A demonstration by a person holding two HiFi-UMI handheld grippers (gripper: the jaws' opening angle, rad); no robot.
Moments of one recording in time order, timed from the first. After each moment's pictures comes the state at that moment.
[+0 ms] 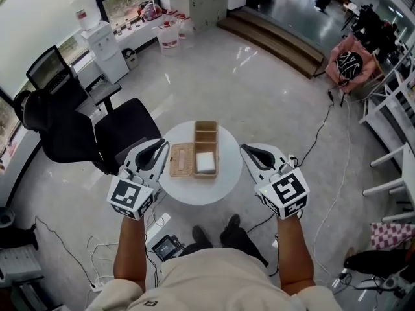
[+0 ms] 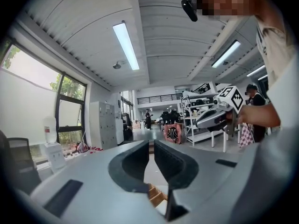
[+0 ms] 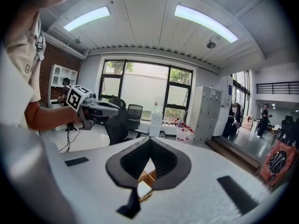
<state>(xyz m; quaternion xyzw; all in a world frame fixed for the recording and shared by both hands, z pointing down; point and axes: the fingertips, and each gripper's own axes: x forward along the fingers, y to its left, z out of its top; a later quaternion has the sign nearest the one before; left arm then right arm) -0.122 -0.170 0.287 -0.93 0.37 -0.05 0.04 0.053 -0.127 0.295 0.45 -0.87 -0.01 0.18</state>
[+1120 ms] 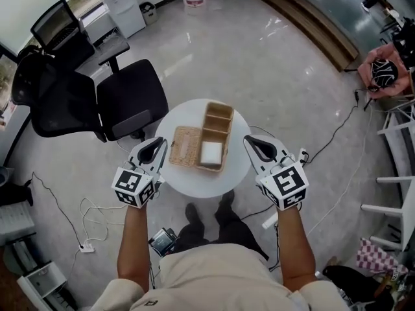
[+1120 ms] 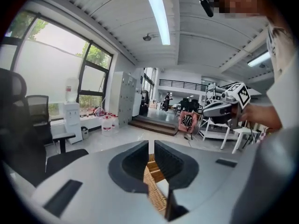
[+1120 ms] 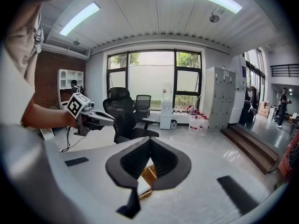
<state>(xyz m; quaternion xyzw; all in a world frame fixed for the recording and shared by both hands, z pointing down) -0.148 -0.265 0.481 -0.87 0.46 -0.12 -0.14 0.061 -0.261 0.430 0.37 -0.90 0.06 0.21</state>
